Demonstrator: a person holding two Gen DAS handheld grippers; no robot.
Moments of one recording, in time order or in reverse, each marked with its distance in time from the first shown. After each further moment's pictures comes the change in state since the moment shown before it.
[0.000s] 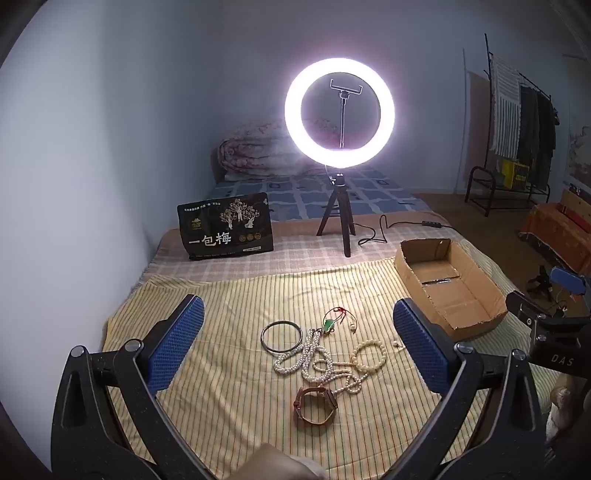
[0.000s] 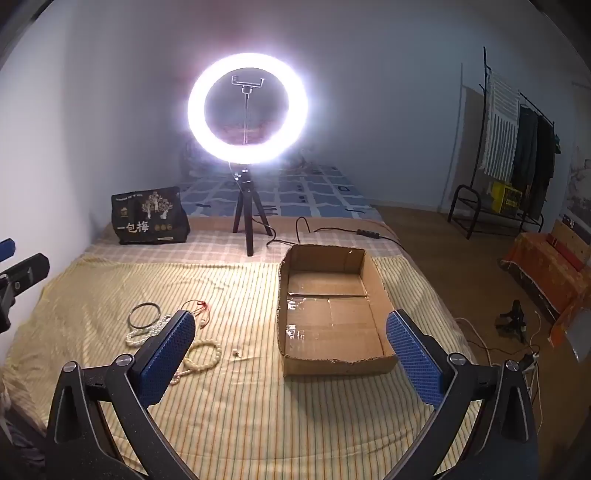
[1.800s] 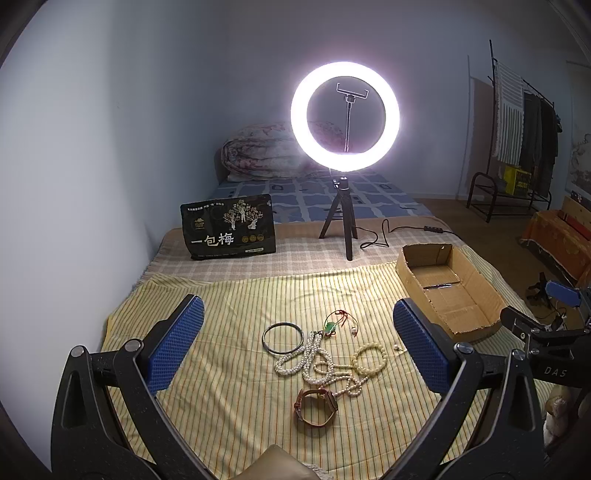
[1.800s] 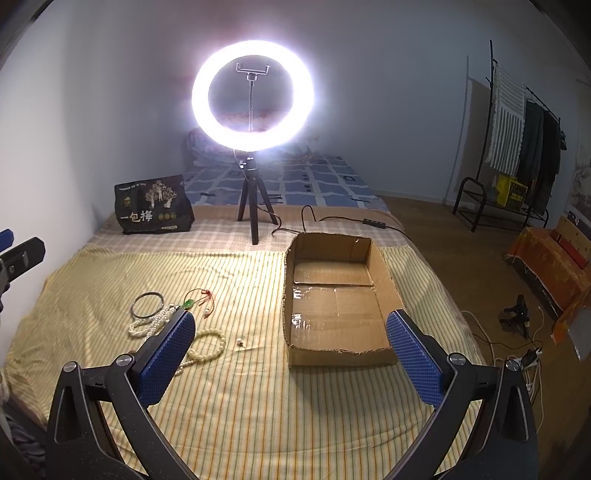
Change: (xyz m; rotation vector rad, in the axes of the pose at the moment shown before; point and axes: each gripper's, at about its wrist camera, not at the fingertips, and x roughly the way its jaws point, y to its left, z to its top) left arm -0.003 0.004 0.002 -0.014 -0.012 0.000; right arm 0.005 0.004 -0.002 -0.012 0.050 0.015
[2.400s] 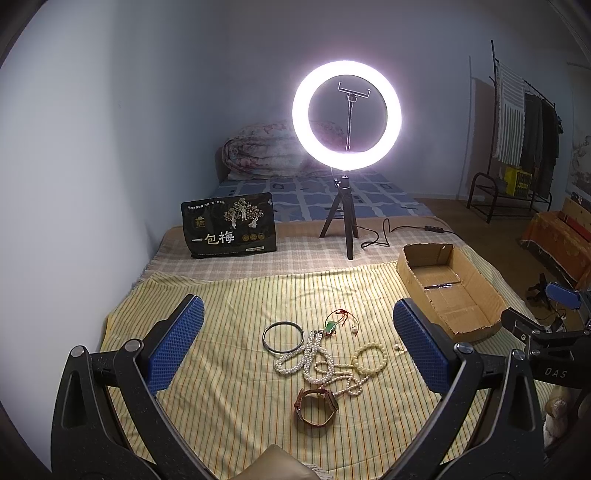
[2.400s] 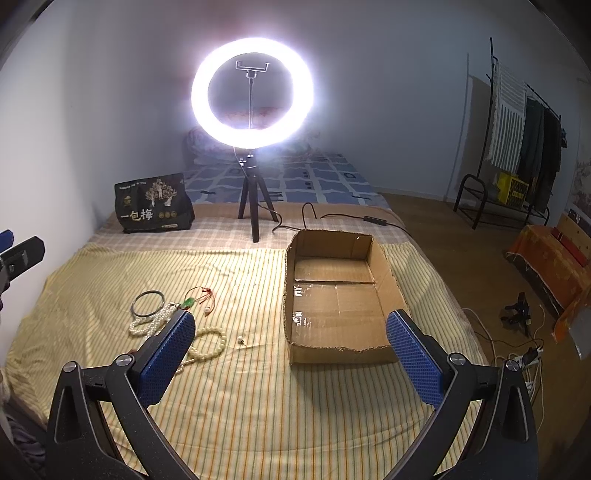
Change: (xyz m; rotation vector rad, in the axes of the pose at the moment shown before) left arm 0.000 0.001 0.001 -0.002 0.000 -0.001; right arm 0.002 -0.003 -0.002 0.008 0.010 0.006
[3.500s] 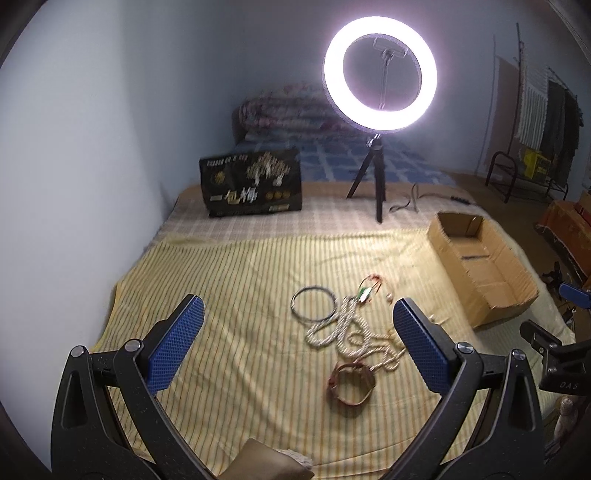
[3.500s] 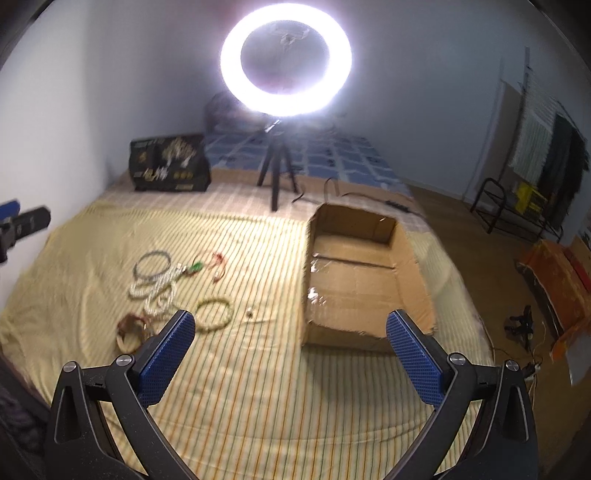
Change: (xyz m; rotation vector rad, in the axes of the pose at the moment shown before) left arm 0.043 0.039 -0.025 -0.040 0.166 0.052; right arm 0.030 0.021 -0.016 -0.134 0.110 0.057
